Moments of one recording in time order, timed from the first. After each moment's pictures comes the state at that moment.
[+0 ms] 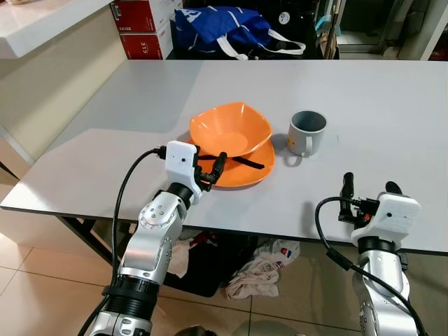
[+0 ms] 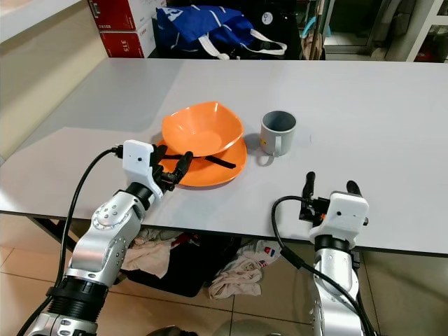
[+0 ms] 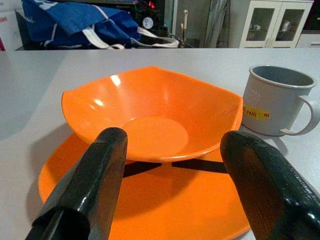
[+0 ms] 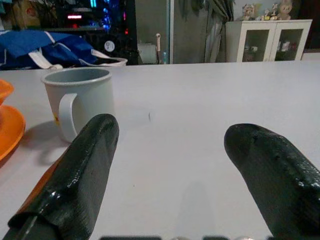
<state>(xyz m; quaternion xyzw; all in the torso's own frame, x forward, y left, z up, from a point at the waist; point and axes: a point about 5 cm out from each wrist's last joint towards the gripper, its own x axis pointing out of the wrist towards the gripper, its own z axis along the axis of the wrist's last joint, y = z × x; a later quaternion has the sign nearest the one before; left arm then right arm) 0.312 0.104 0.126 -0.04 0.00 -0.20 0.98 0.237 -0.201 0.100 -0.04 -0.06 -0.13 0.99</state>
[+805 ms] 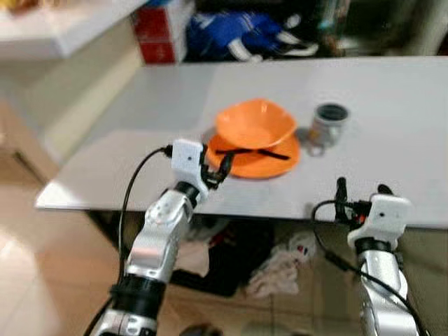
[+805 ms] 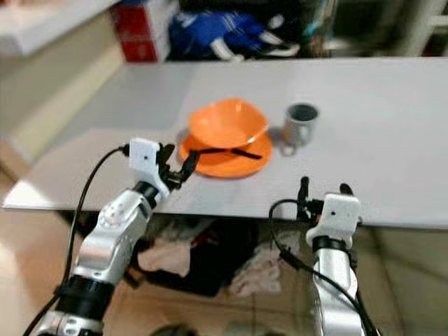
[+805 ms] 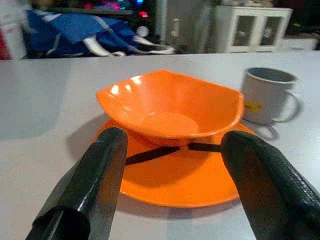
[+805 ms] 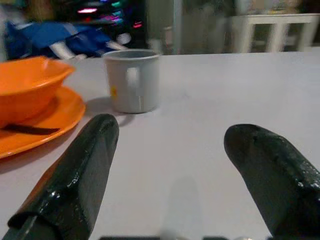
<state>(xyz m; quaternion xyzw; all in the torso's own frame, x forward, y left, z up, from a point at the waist) 0.314 0.092 0.134 -0.05 -0.01 -0.21 0.98 0.238 -0.200 0.092 -0.04 -0.03 -0.11 0.99</state>
